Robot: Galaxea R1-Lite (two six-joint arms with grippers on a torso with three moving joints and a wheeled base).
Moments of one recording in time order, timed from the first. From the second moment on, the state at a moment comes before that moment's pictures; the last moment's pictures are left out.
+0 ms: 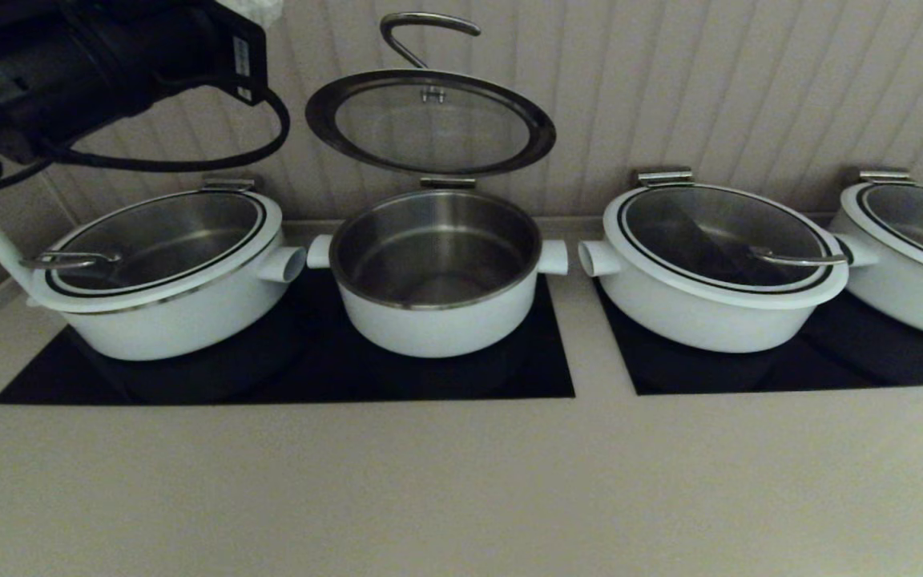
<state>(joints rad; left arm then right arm) -0.30 1.60 -1.42 -0.45 -0.06 0.44 -0.01 0.00 0.00 0.01 0.03 -0.03</state>
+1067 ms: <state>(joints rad) -0.15 1.76 -1.56 -0.44 -0.28 0.88 -0.01 0.00 0.00 0.01 0.03 -0.03</state>
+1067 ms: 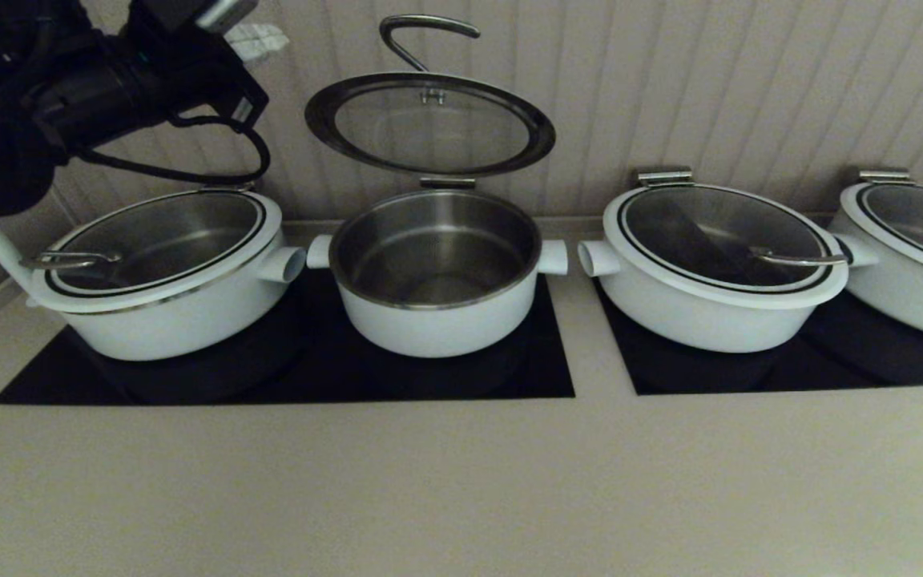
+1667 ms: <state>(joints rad) -0.16 1.87 -1.72 -0.38 -0.24 1.02 -0.01 0.00 0.00 0.01 0.03 -0.03</state>
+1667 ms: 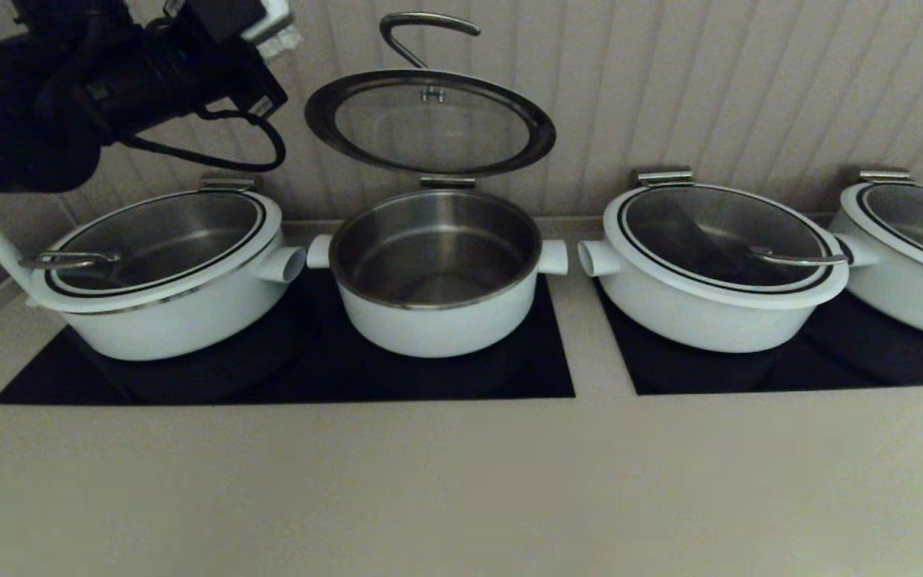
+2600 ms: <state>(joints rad) -0.28 2.03 -1.93 -0.31 -0.19 1.02 -0.01 0.00 0.00 0.01 0.03 -0.03</state>
